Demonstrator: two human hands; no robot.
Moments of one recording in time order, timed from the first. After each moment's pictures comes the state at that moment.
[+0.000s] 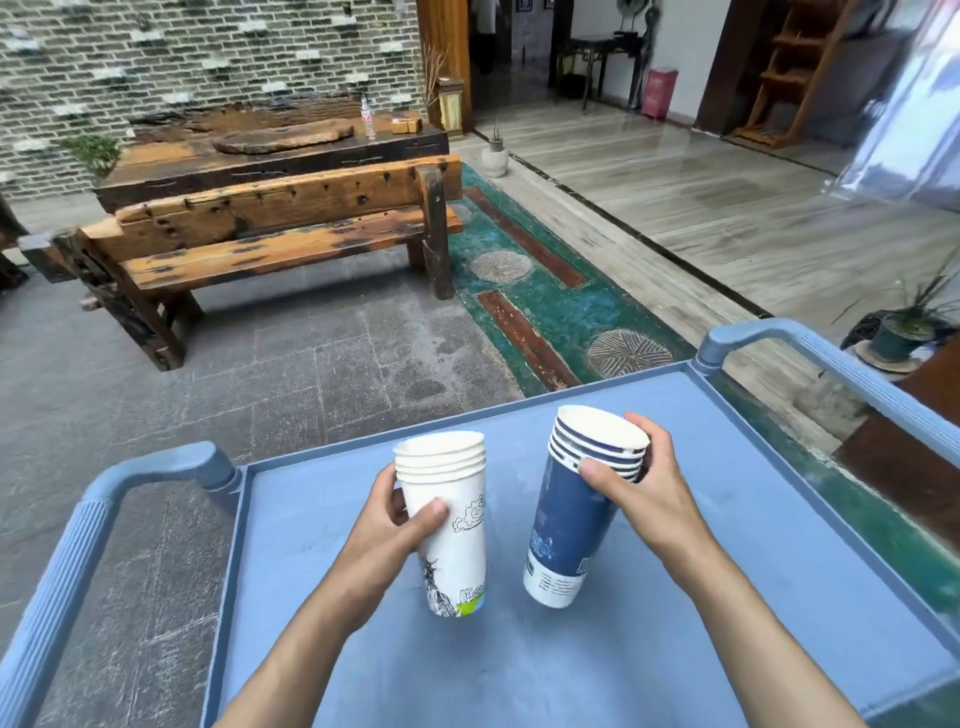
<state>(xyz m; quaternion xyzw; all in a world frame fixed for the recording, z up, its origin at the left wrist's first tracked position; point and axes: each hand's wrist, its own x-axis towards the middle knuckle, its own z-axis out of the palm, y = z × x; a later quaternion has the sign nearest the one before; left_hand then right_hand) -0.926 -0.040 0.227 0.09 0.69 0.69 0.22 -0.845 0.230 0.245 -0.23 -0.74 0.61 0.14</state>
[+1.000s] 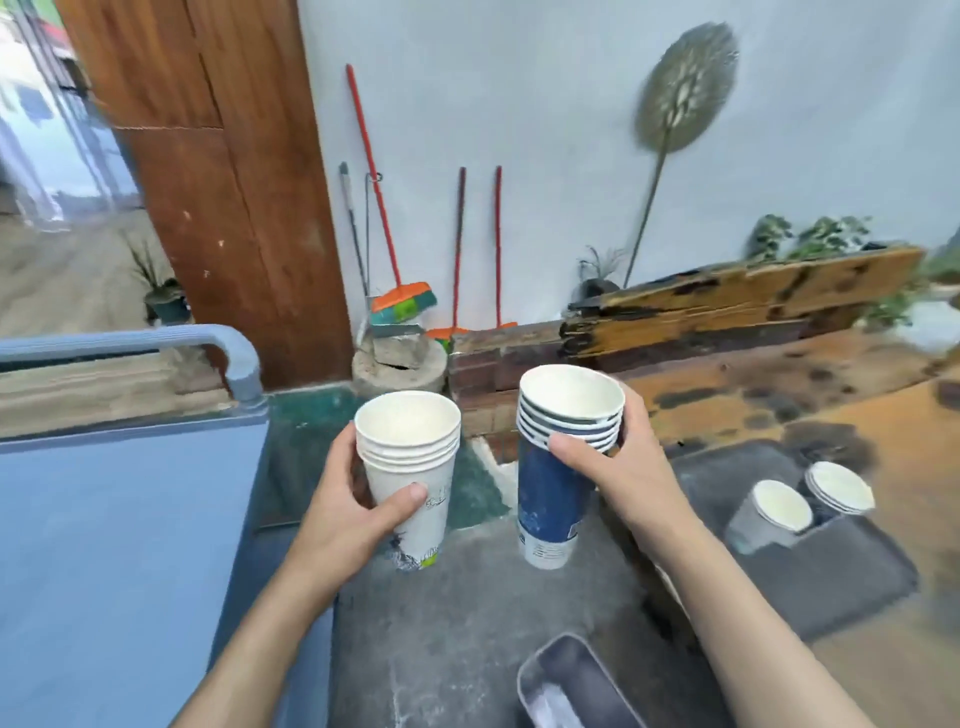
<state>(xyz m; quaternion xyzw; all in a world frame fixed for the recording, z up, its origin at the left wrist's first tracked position) -0.566 0.118 0.265 0.58 0.38 0.47 0.54 -0.306 0.055 0.321 -0.58 -0.50 0.29 0.57</state>
